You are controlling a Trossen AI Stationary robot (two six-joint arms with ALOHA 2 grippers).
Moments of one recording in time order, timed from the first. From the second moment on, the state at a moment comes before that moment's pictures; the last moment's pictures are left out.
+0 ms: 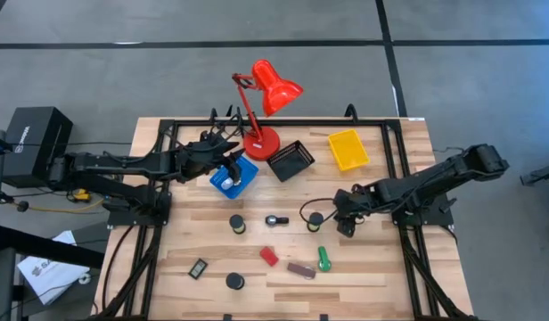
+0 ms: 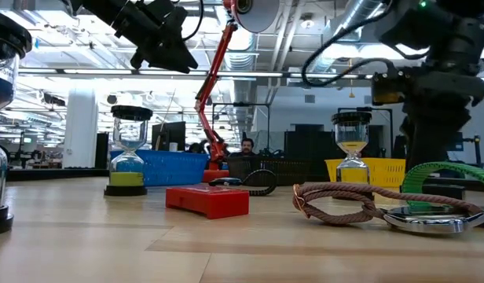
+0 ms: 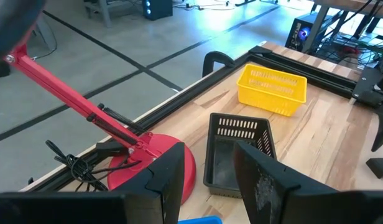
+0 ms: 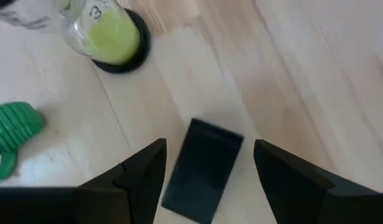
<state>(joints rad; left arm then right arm) 0.13 1.09 0.74 -0.06 -0.56 -0.27 0.22 1.26 0.57 -0.53 0.12 0.65</state>
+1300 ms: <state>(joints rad) 0.13 1.09 0.74 -0.06 -0.56 -0.27 0.22 1.43 0.58 -0.57 0.11 0.62</state>
